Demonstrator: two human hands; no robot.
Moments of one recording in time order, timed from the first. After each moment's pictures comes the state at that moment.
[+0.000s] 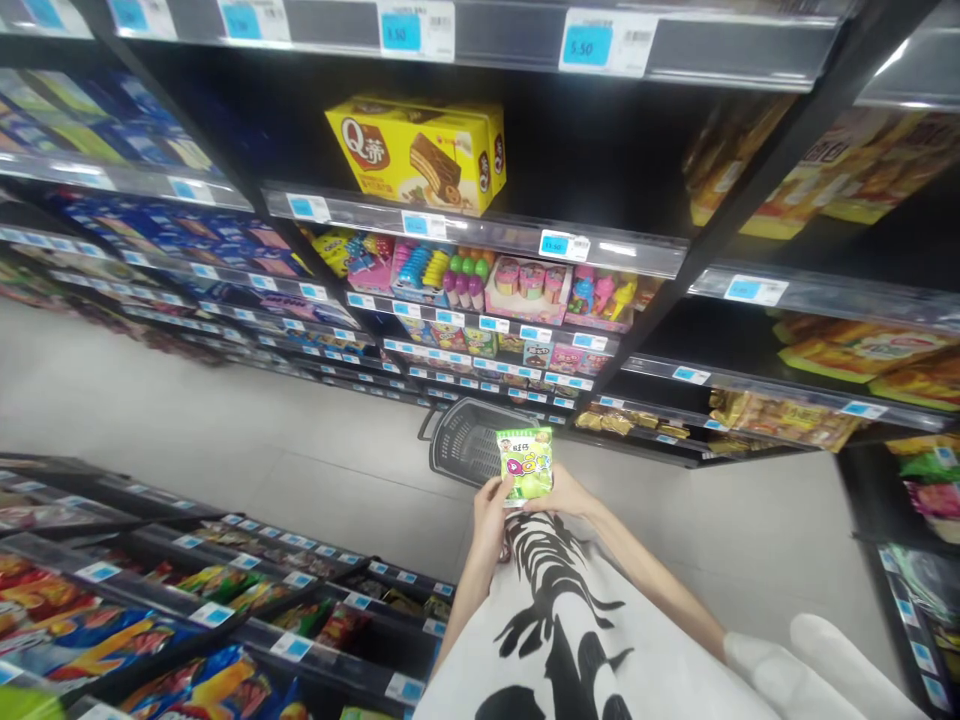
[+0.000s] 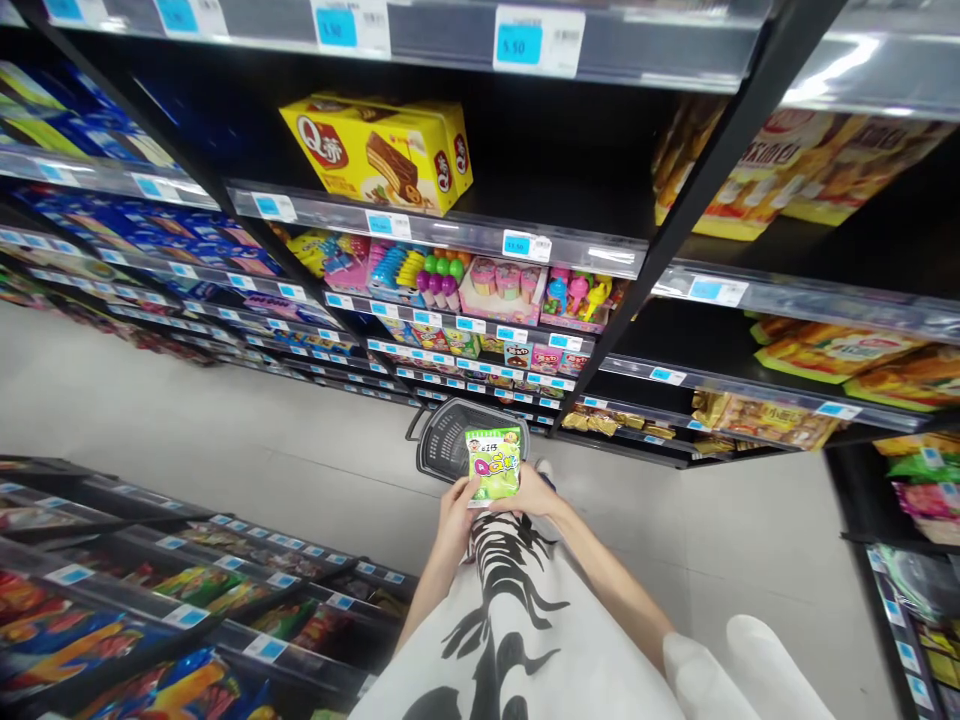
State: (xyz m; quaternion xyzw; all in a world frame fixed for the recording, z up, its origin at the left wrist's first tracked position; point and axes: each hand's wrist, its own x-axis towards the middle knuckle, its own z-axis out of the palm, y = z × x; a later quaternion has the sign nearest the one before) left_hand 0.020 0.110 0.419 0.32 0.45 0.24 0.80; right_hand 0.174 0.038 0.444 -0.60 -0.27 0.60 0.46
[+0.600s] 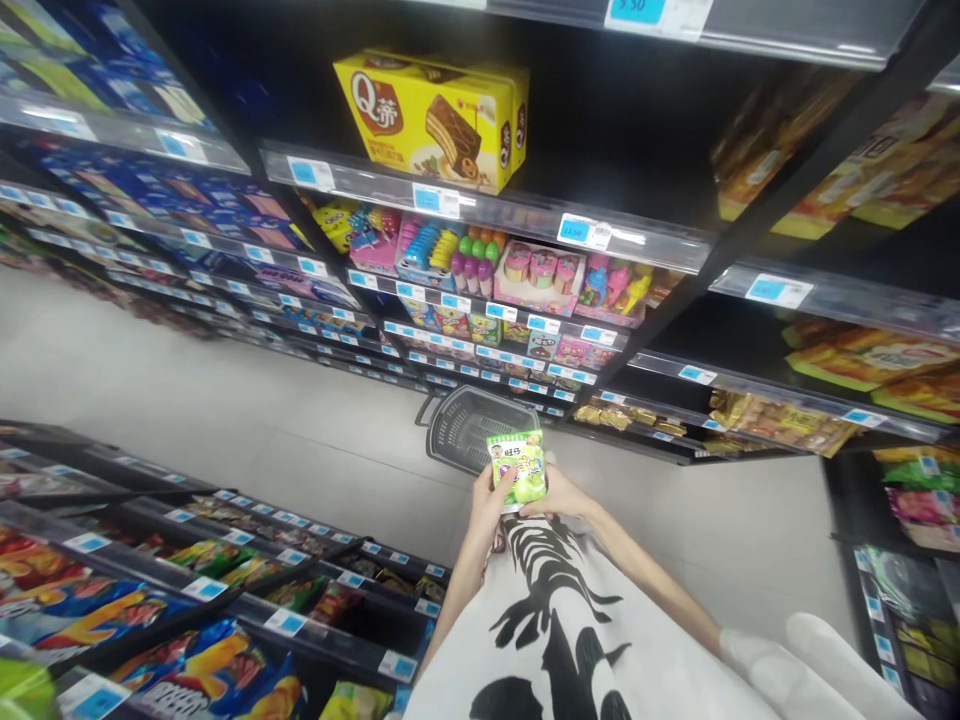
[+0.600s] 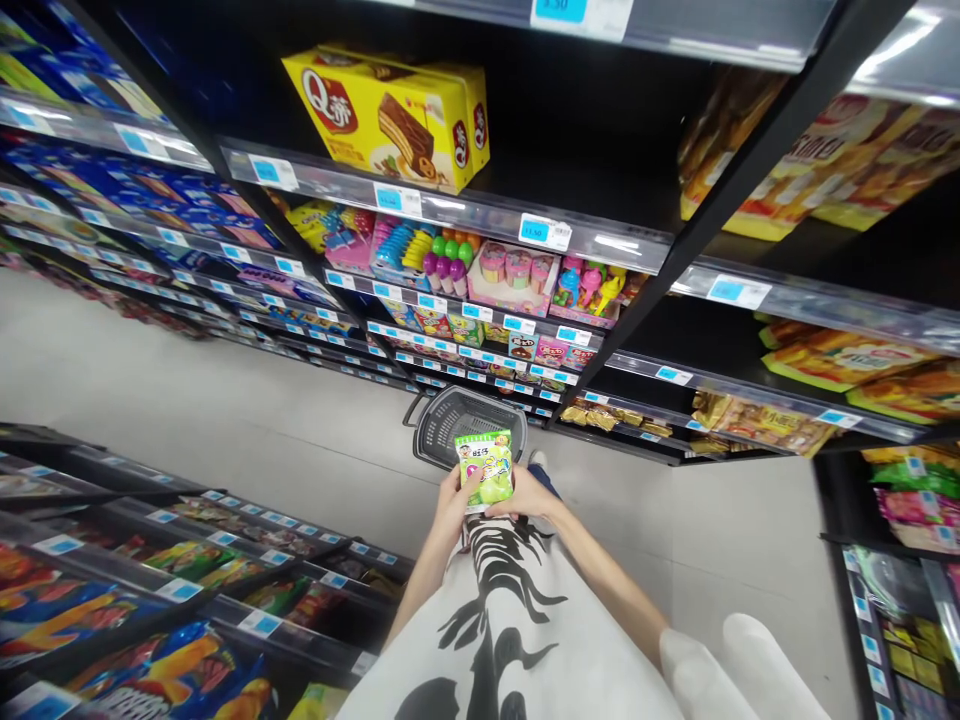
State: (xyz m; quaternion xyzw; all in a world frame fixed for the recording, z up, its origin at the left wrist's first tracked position) left_hand 0.012 0.119 0.417 0.40 0.45 0.24 0.76; right_hand 0.160 0.038 0.441 -0.59 -0.27 0.63 0.42
